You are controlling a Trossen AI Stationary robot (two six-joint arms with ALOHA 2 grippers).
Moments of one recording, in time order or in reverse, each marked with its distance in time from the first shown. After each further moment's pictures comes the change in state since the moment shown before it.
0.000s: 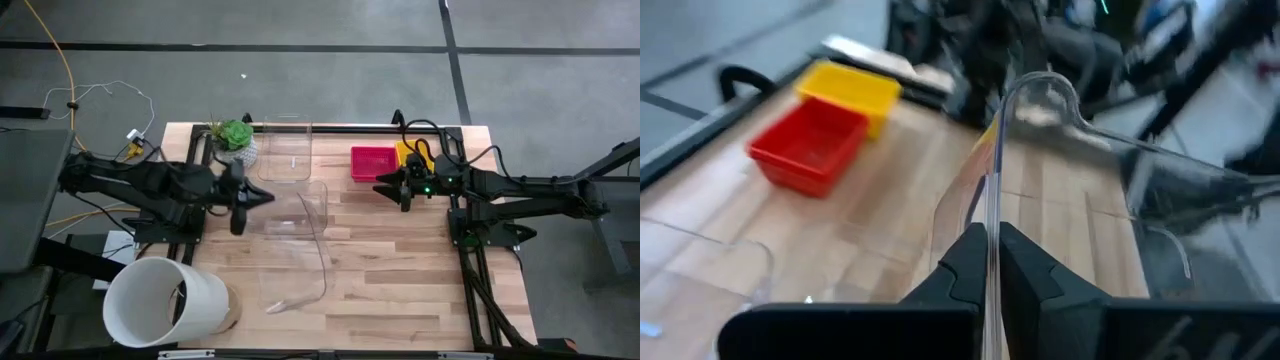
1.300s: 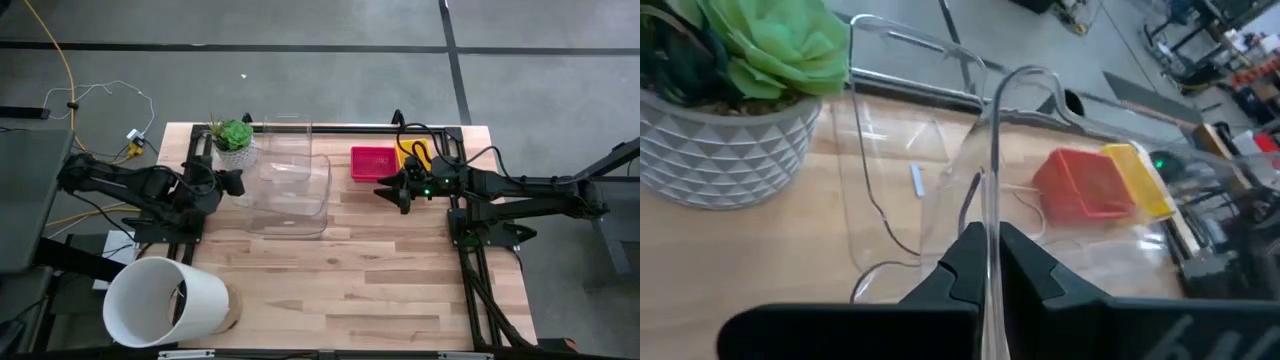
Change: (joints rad) left arm -0.052 -0.144 -0.195 -0.447 -0.635 -1.055; right arm 0.000 0.000 0.000 -0.086 0.000 -0.019
